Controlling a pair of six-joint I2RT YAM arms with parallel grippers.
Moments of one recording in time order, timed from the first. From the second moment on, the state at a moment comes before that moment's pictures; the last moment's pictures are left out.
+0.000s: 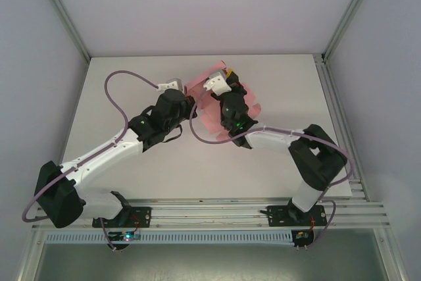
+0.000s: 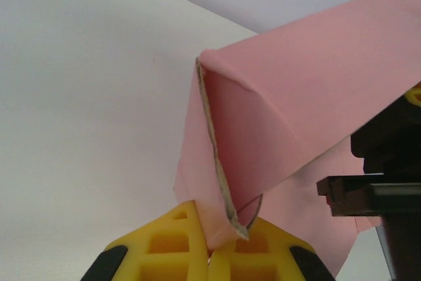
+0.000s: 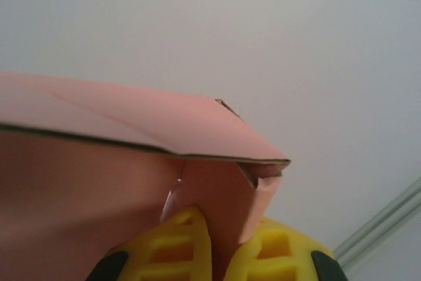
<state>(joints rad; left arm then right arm) -0.68 1.30 1.04 -0.26 -0.18 -0.83 0.73 1.73 0.95 0.95 0.78 -0.77</state>
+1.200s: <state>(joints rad) -0.69 1.26 0.96 -0.22 -0.36 -0.56 0.36 0.93 0.67 0.24 0.06 0.04</state>
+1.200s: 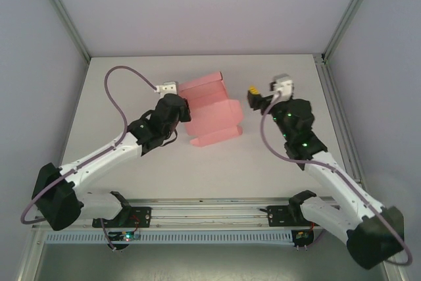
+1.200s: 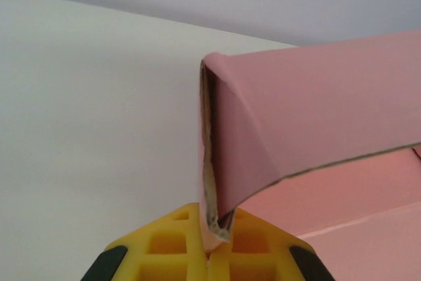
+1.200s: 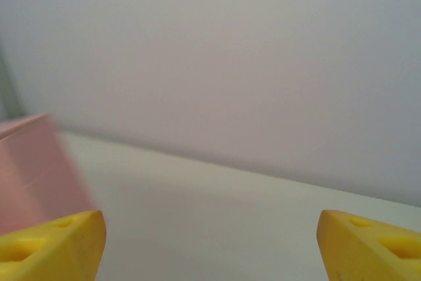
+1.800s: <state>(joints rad) -0.68 1.20 0.84 0.07 0.09 -0.29 0.32 1.42 0.90 0.05 -0.50 0.16</state>
